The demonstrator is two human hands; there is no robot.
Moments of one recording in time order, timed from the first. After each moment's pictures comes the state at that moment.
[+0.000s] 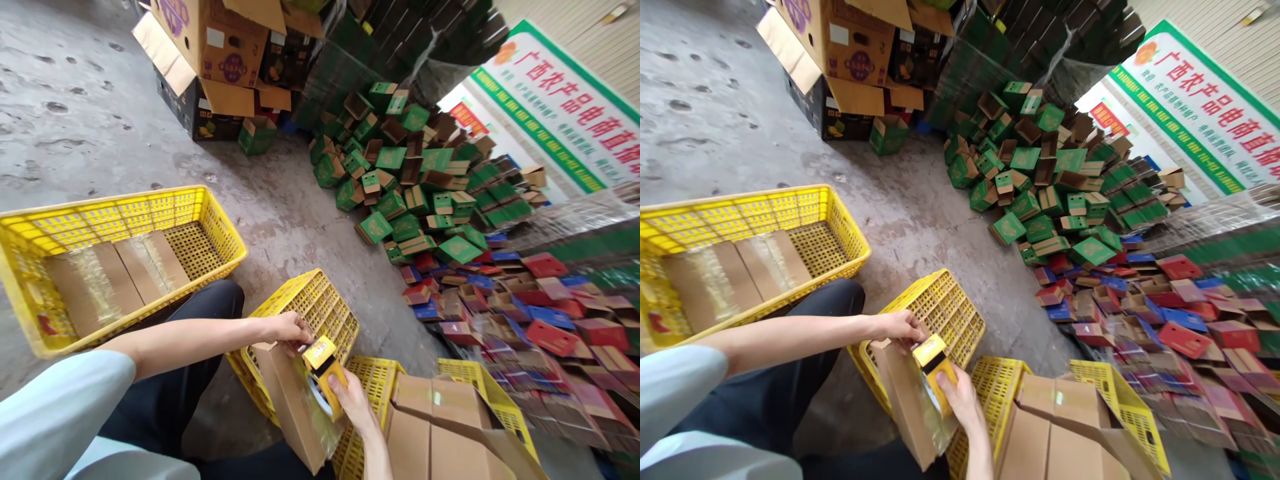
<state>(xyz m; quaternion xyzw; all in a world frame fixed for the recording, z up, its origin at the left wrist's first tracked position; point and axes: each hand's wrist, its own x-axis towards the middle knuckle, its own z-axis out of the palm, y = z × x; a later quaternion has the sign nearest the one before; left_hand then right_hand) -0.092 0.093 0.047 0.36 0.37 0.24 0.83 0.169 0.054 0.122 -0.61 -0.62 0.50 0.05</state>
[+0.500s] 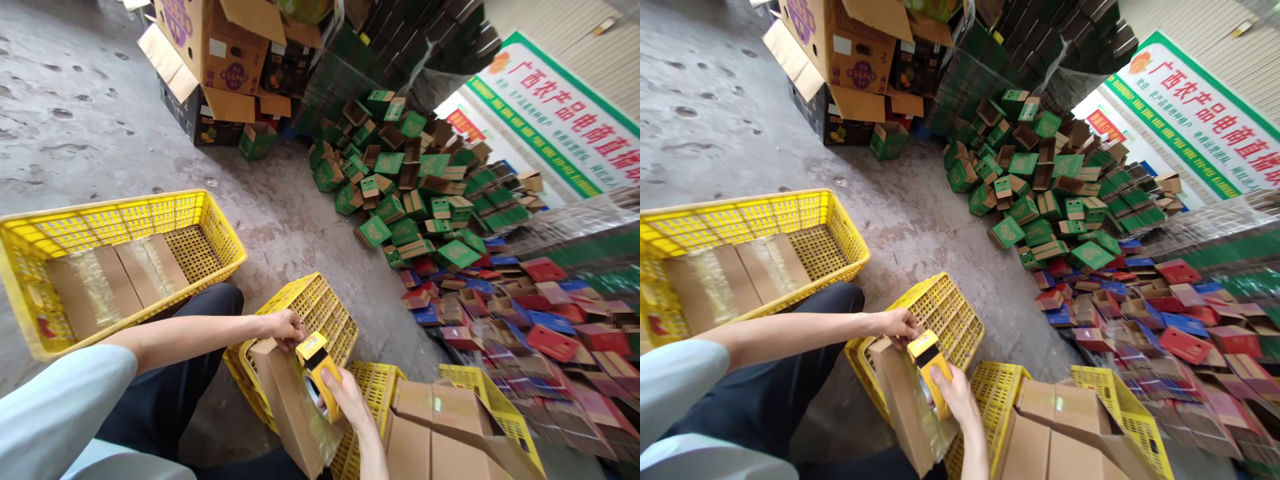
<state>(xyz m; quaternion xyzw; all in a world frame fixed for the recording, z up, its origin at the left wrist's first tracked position) -0.096 0.106 0.032 0.39 0.40 0.24 0.79 0.148 0.053 0.129 -0.62 -0.56 0.55 0.05</state>
